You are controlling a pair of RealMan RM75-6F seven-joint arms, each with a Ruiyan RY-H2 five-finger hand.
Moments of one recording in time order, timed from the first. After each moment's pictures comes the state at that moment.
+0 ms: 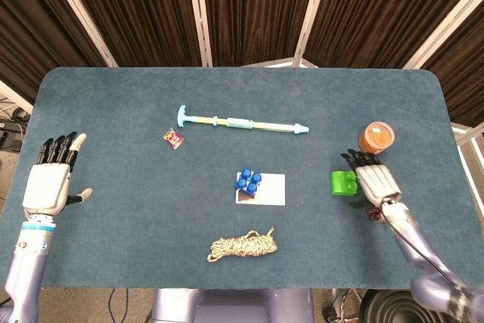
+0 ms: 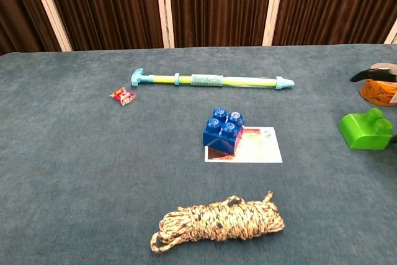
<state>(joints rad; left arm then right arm) -0.43 -1.24 -0.01 -1.71 1.16 1.46 0.33 0.52 -1.28 0.18 -1.45 -1.18 0.81 -0.20</state>
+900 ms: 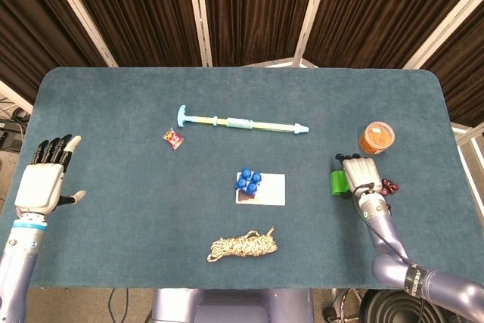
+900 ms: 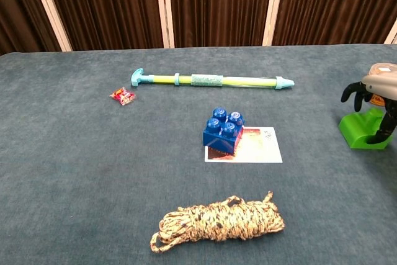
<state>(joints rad) -0.39 -1.19 -0.05 -1.67 1.19 1.34 0.27 0.66 -1.45 0.14 -1.39 -0.77 0.93 -0.60</state>
